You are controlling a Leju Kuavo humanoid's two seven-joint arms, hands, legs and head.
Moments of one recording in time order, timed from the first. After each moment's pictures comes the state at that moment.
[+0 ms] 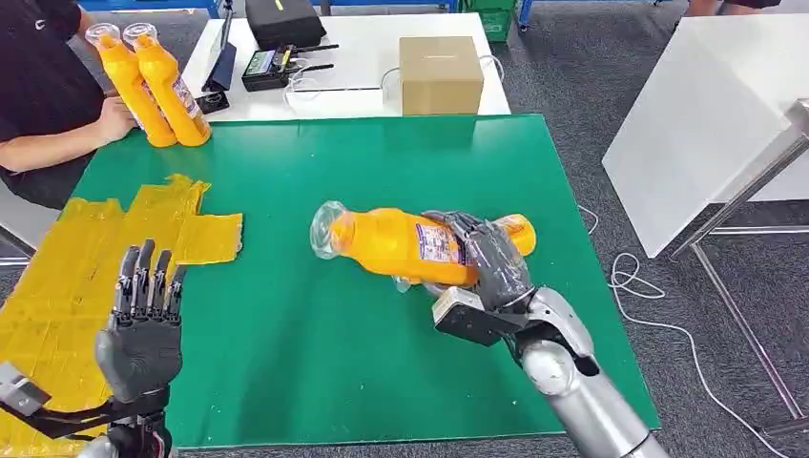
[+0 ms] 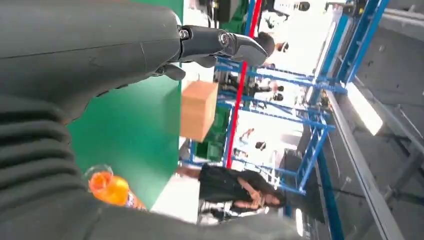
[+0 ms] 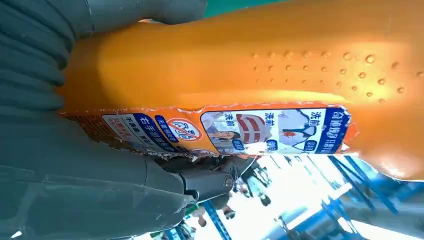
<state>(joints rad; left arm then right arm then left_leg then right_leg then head) 0.18 -0.13 0.08 -1.78 0.34 -0.35 -0.39 -0.34 -0.11 0.55 -1.51 0.49 -0.06 -0.15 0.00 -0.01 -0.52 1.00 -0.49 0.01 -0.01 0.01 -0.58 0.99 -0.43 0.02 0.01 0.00</state>
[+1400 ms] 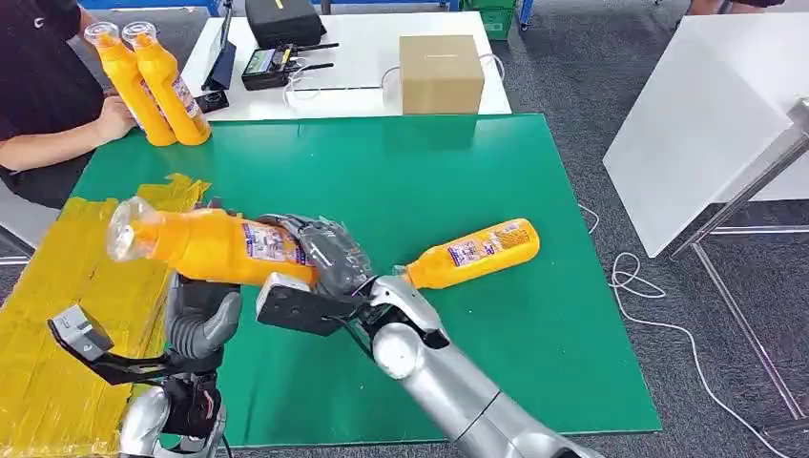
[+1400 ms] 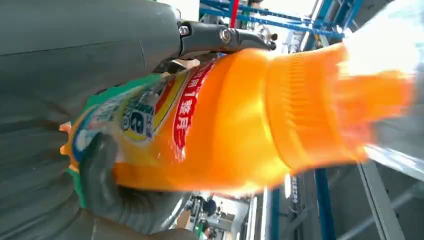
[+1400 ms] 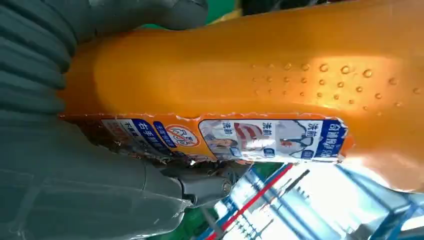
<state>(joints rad) 0.02 -0.13 -0.11 -1.71 0.35 -0.31 -0.37 -0.54 0.33 0.79 -1.07 0.46 -0.05 -0.11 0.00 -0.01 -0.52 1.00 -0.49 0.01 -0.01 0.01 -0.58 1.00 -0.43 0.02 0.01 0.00</state>
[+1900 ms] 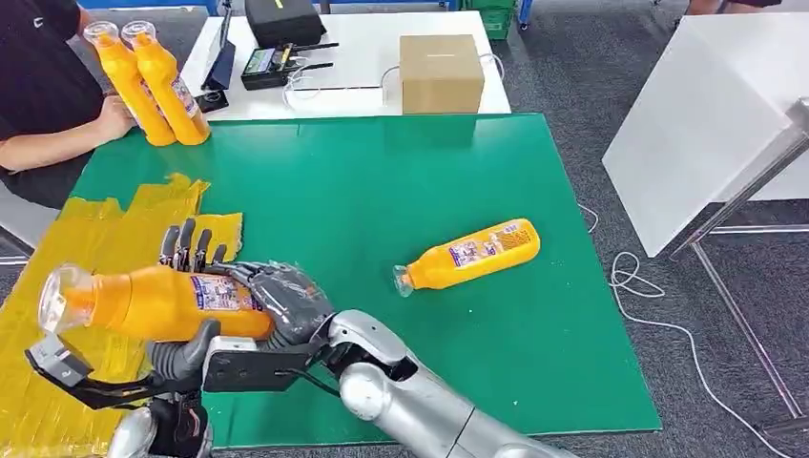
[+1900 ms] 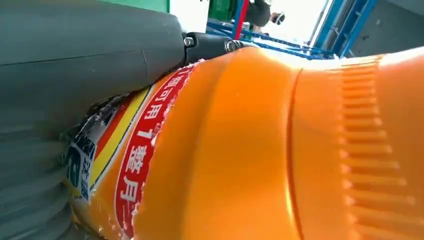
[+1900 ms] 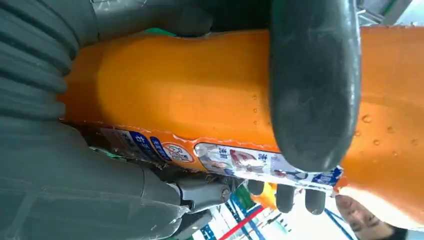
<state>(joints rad) 0.09 -0.13 -0.05 -1.71 0.35 -0.30 -0.41 -0.54 0.35 1.05 -1.03 0.40 -0.06 -0.07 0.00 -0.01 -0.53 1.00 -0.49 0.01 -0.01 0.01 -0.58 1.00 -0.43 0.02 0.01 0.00</state>
